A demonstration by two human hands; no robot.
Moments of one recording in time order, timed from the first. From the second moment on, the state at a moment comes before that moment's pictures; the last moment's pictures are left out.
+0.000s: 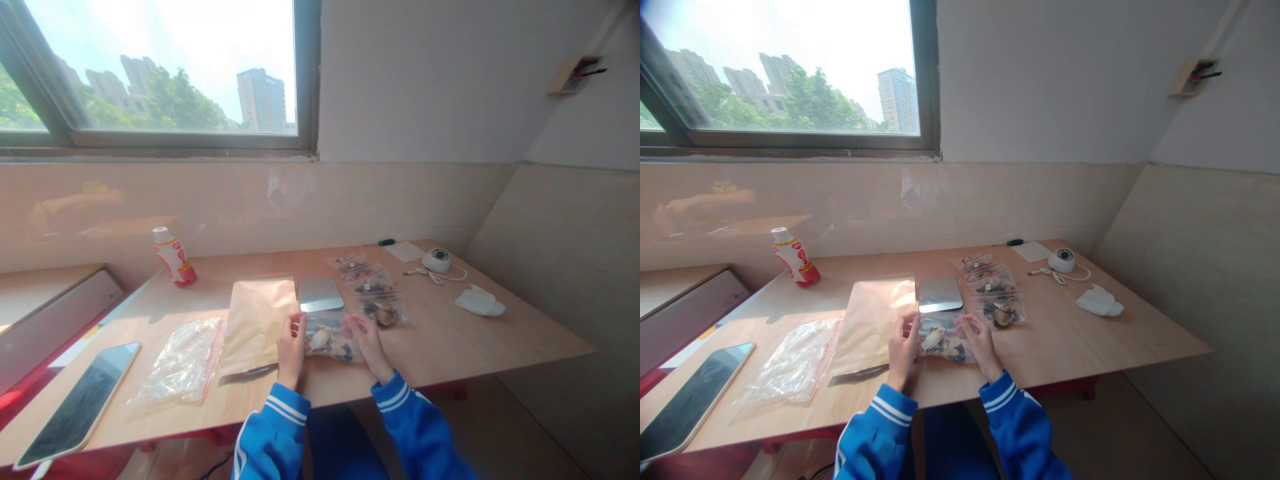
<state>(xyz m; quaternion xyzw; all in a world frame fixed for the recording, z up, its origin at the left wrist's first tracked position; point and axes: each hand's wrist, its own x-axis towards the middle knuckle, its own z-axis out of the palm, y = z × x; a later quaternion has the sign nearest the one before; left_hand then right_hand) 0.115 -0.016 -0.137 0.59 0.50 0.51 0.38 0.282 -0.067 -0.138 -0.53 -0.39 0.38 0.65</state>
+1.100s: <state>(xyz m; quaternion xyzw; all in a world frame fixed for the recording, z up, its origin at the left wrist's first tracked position) 0.114 -0.016 -0.140 0.58 0.50 0.51 0.39 0.287 -0.073 -0.137 -0.53 -0.35 0.34 0.69</state>
